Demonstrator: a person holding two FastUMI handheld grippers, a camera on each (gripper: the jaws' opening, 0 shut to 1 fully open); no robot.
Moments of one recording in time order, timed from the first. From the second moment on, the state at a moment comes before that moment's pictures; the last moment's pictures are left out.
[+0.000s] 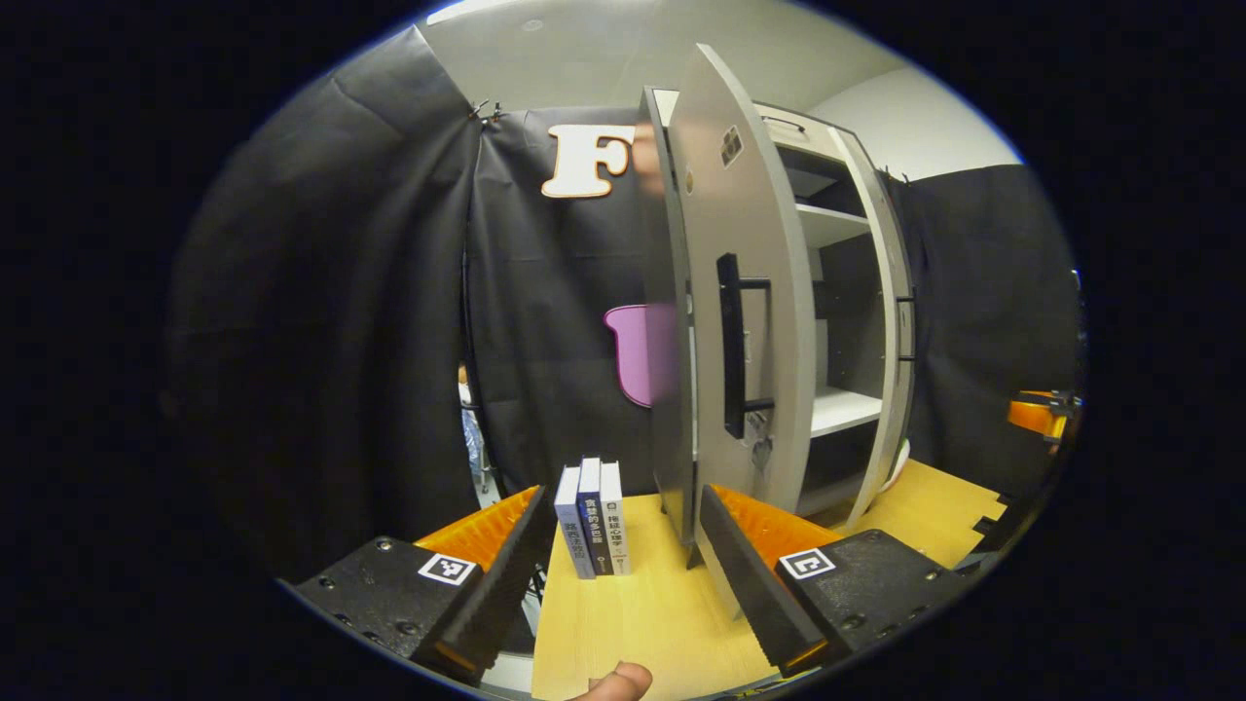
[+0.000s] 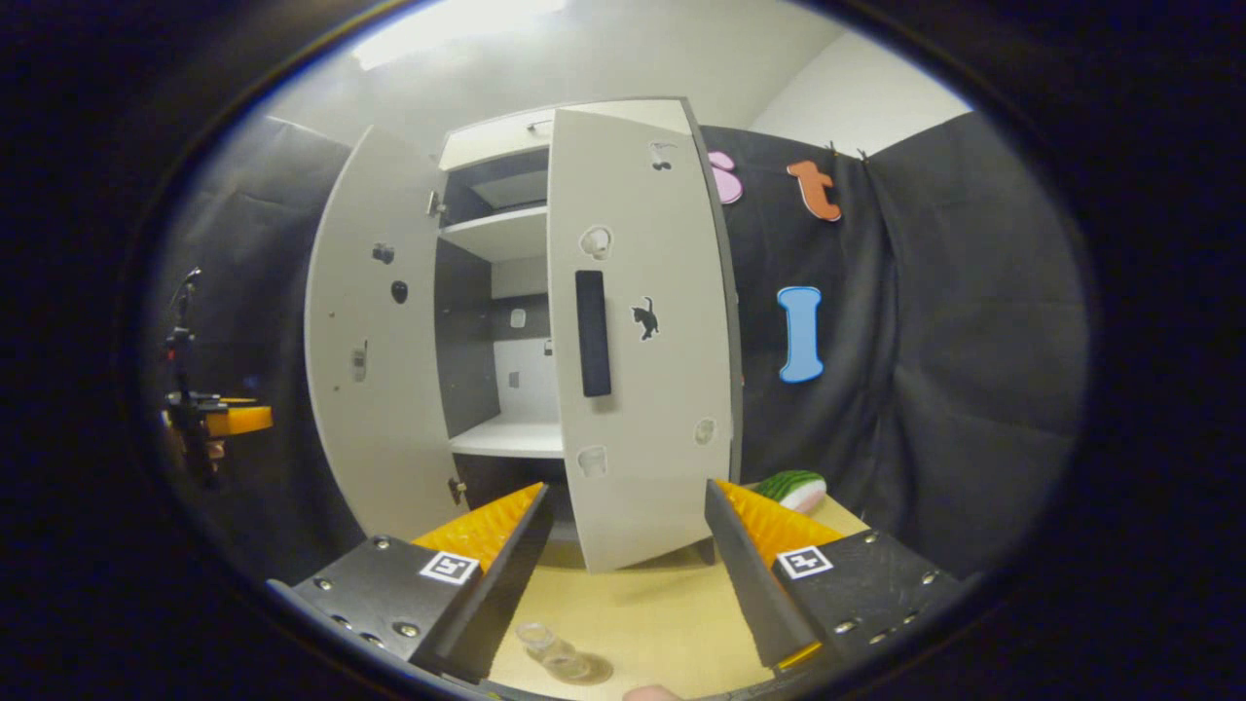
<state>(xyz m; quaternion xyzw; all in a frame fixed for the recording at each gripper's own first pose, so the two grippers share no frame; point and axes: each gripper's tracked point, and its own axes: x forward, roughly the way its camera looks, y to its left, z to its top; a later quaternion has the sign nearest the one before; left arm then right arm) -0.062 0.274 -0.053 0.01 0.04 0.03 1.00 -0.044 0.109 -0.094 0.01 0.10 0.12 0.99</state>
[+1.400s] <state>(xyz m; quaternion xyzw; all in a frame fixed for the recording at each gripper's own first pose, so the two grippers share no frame) 0.023 0.221 -0.007 -0.02 0.03 0.04 1.00 -0.191 0.030 -0.038 0.02 0.07 0.06 1.00</state>
